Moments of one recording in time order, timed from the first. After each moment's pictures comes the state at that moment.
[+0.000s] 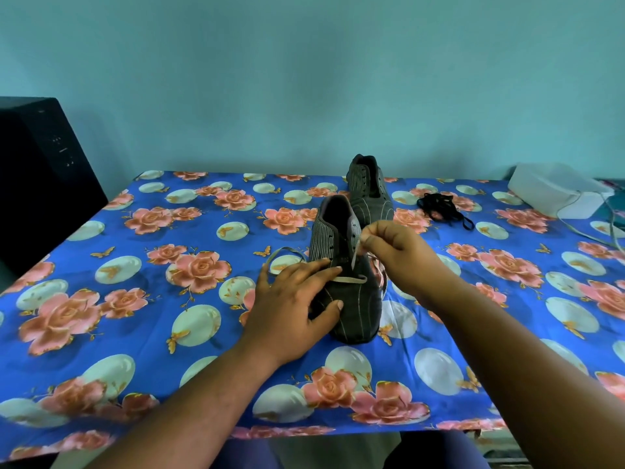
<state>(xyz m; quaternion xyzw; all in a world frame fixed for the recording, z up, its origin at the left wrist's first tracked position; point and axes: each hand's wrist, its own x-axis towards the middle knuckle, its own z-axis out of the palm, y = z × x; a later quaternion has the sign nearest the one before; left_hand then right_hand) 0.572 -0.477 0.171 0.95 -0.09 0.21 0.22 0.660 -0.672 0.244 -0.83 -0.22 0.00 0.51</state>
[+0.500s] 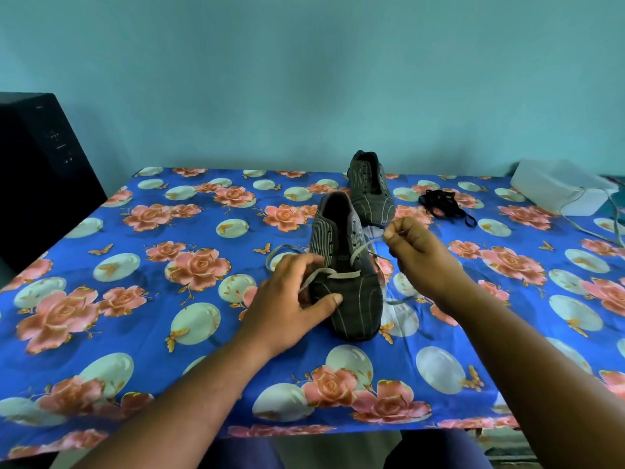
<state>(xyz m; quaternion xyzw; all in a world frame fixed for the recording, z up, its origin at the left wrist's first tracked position) 0.574 -0.468 0.173 0.90 -0.07 0.17 0.40 0.666 -0.694 0.229 -0.84 -0.18 -0.02 0.52</state>
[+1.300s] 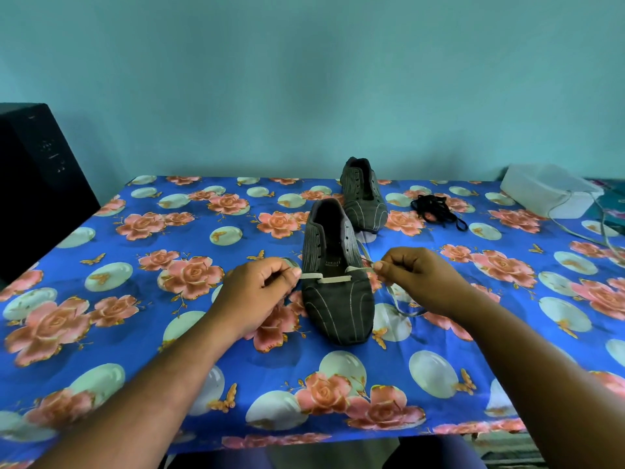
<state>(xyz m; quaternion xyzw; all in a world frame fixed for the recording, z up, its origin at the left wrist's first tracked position) 0.586 -0.435 0.192 0.88 -0.02 0.15 0.45 0.663 -0.720 0.227 -0.88 -0.25 0.03 0.40</state>
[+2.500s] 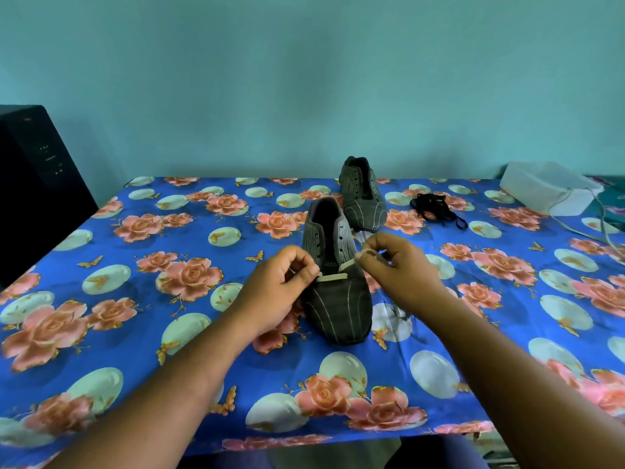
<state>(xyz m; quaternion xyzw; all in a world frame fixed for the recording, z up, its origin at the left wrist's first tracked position) 0.595 -0.461 0.200 0.85 -0.04 0.12 0.51 0.652 -0.681 0.225 -0.87 -0.18 -0.06 0.45</state>
